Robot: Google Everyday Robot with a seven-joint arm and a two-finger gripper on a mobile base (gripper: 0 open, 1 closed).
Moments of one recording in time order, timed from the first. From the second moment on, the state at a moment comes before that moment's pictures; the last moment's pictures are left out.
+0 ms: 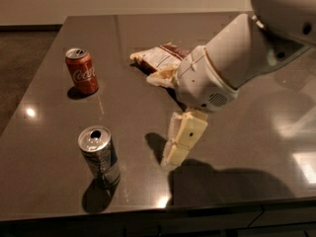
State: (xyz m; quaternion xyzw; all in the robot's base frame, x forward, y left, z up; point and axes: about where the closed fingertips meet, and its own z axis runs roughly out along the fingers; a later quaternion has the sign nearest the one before) arm 0.404 -0.003 0.933 -0.72 0.60 0.20 0.28
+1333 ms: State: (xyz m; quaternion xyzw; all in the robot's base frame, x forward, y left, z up) arm 0.367 0.074 0.909 -0.75 0.53 0.30 0.26
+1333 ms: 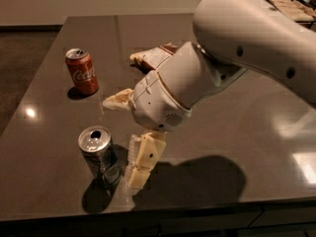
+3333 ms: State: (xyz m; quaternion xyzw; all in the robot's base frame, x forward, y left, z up) arm 0.383 0.056 0.942 -0.73 0.55 0.30 0.26
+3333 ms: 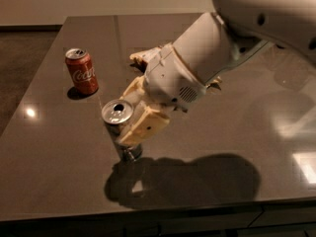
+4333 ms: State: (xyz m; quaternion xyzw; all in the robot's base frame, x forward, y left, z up) arm 0.429 0.028 0.940 -0.77 0.61 0.10 0.17
